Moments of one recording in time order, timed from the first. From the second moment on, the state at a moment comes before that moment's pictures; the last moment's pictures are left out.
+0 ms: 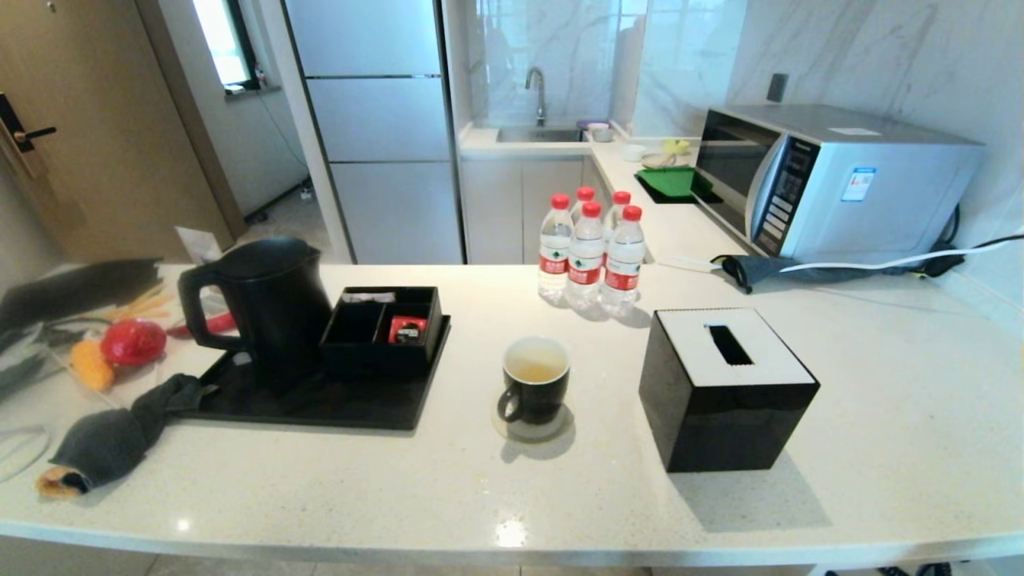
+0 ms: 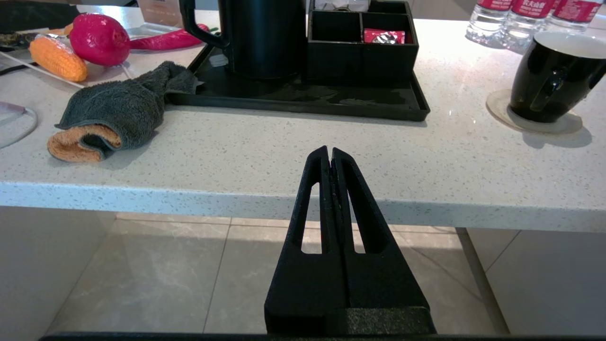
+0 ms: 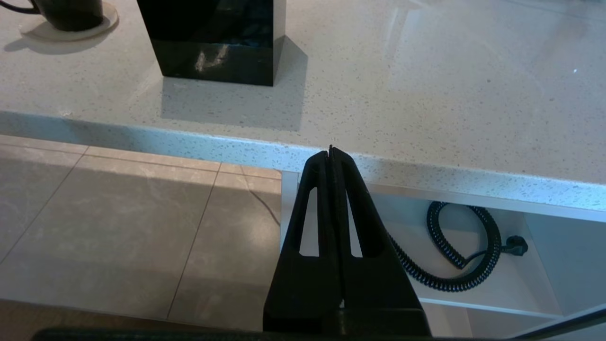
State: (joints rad) left arm 0.00 0.00 0.00 0.00 0.02 -0.04; right arm 0.00 0.02 -0.08 0.21 0.07 -0.09
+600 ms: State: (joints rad) left arm 0.00 0.00 0.00 0.00 0.02 -0.04; right arm 0.00 0.00 -0.08 0.21 0.07 -0.09
